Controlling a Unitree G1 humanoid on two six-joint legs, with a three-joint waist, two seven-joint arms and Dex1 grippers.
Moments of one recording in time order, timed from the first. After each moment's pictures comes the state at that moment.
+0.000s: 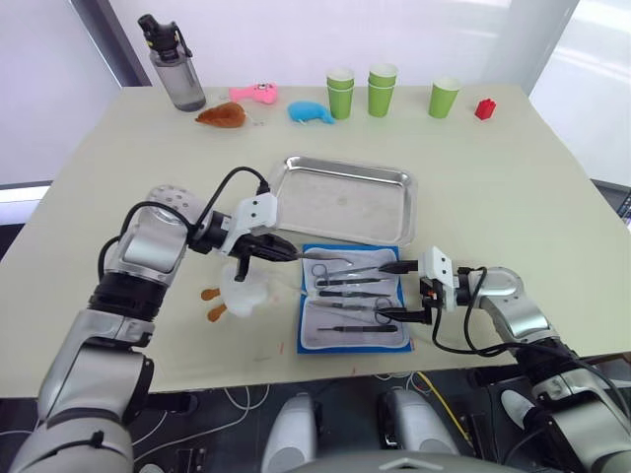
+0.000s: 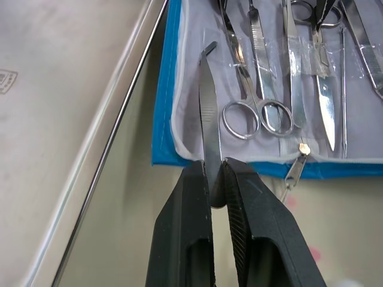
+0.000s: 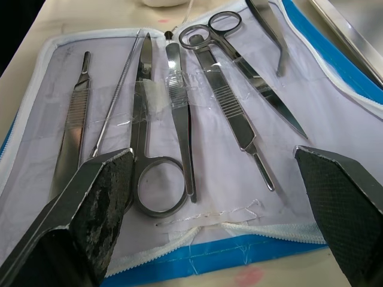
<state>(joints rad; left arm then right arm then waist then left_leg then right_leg) -0.71 0.79 -0.24 0.30 -0.08 0.23 -1.48 -0.40 -0.43 0.28 0.37 0.22 -0.07 1.21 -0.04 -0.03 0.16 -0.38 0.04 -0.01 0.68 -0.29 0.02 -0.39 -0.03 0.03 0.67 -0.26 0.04</state>
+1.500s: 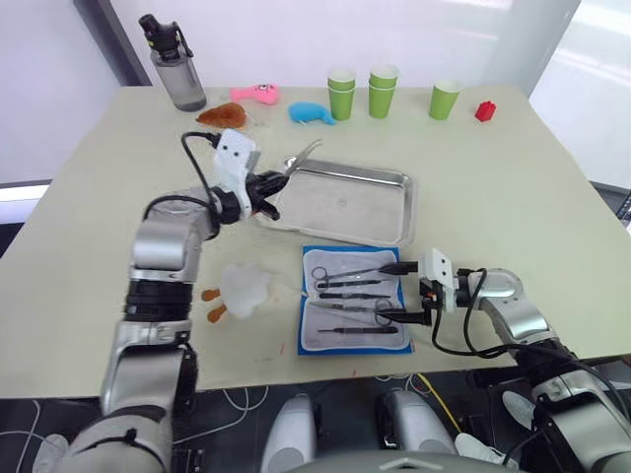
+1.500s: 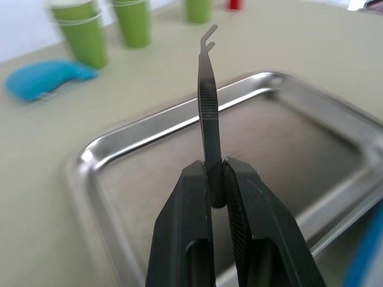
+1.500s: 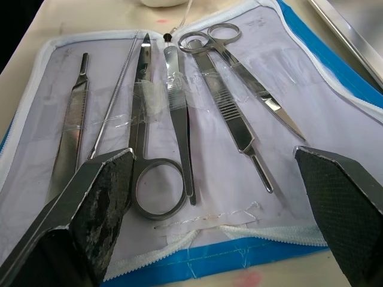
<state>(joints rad) -0.70 0.52 0.07 0.15 -0.22 0.65 -0.67 -0.39 -0.43 0.28 0.37 0.22 -0.08 1.21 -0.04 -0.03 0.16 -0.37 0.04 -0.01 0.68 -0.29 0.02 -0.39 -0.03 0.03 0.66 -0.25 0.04</state>
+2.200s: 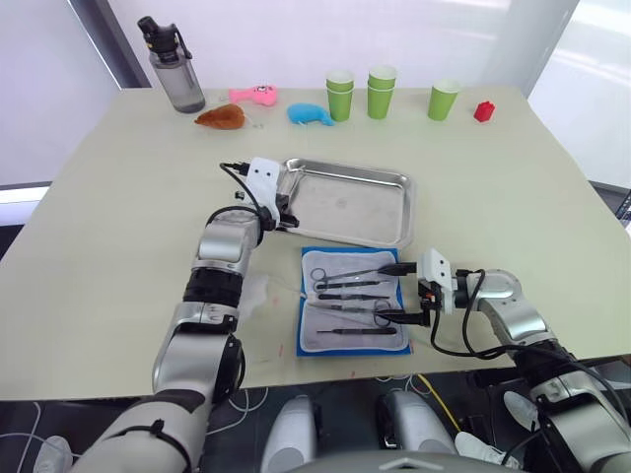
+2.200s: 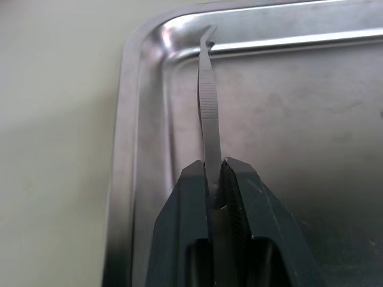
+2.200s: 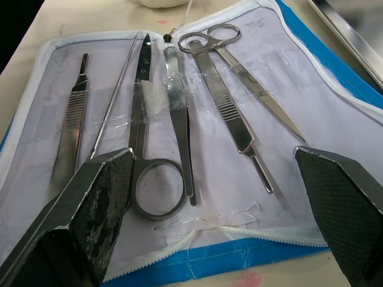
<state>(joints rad) -0.81 0.32 0.04 0.50 -0.07 0.64 -0.28 -0.39 -0.42 0.28 0.37 0.22 -0.08 1.21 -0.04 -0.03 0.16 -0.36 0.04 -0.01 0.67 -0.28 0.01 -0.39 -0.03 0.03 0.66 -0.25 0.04</state>
